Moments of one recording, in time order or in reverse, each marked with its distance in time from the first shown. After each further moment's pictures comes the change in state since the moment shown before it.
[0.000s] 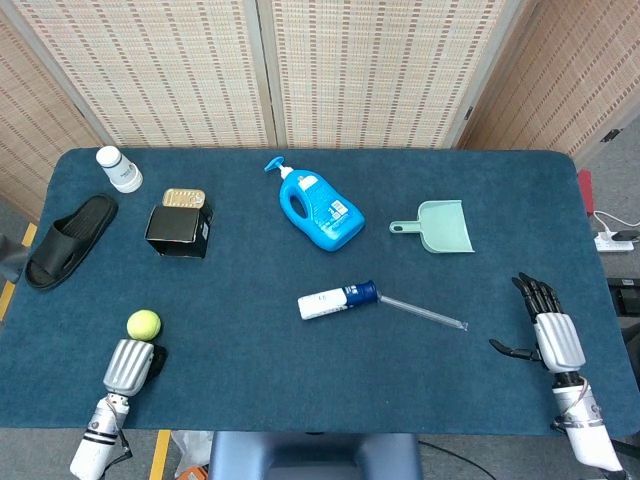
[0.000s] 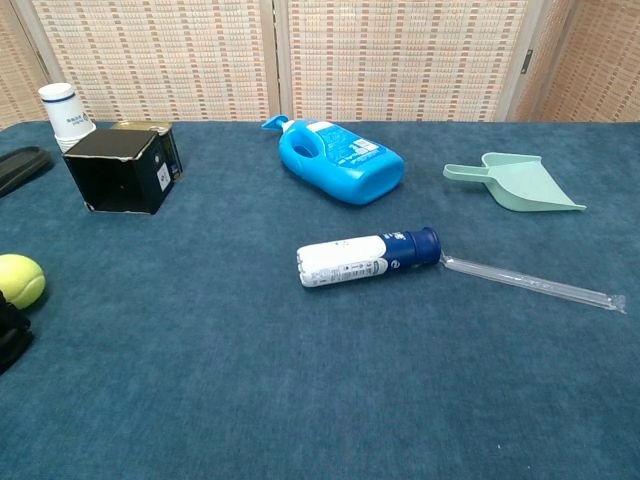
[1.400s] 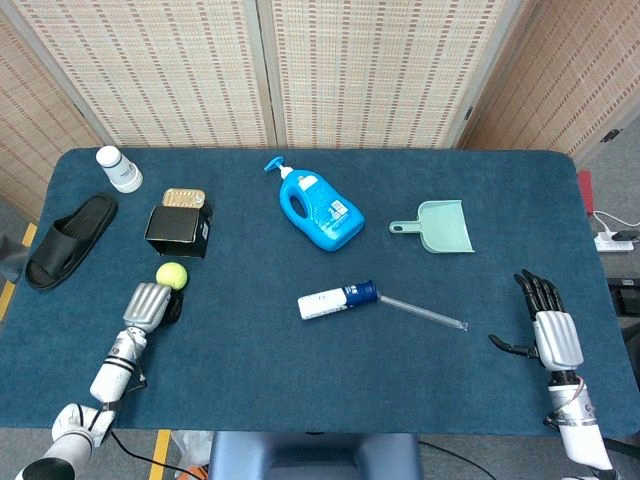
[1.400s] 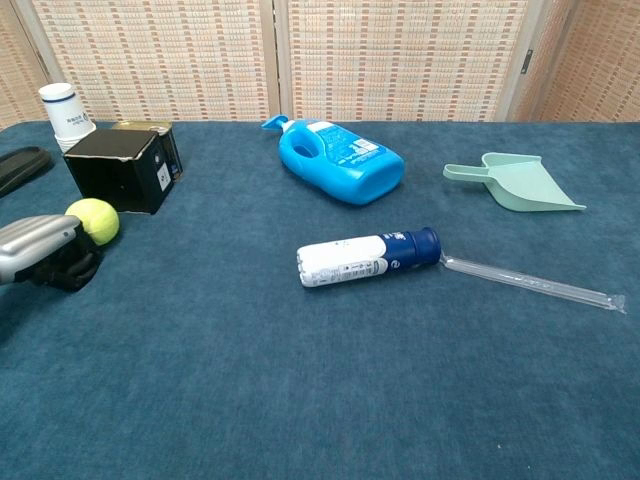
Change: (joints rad) left arm -0.340 0.009 -0.062 0.097 -0.076 -0.438 -0.146; right arm -0.002 -0.019 0.031 -0.030 0.031 0.004 -0.094
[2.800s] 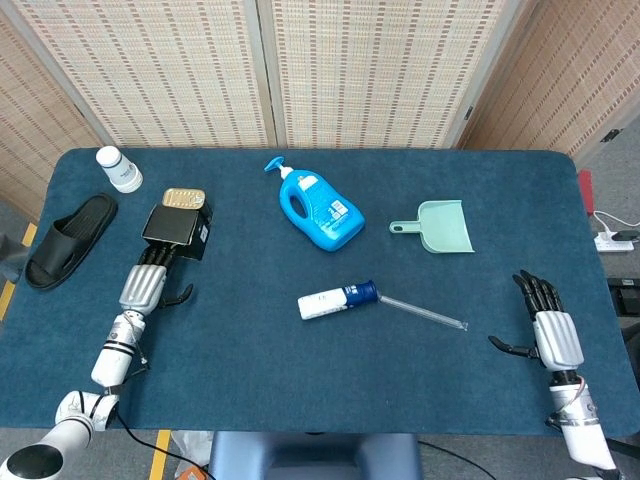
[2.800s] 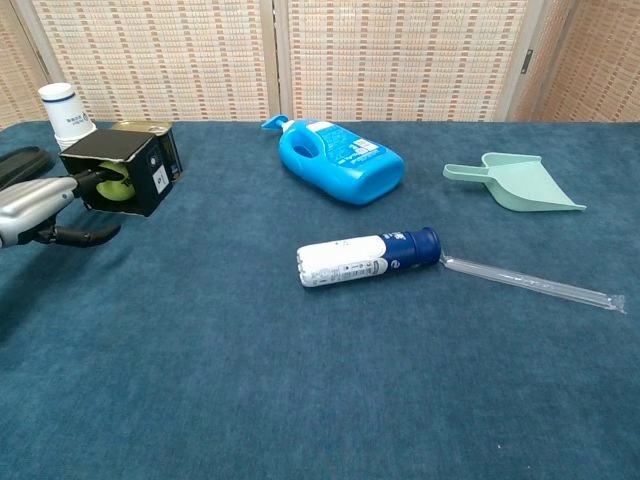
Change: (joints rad) left arm -0.044 0.081 -0.083 -0.145 -0.102 0.023 0.129; right arm 0.001 0.012 -0.009 0.002 -0.011 0.000 0.032
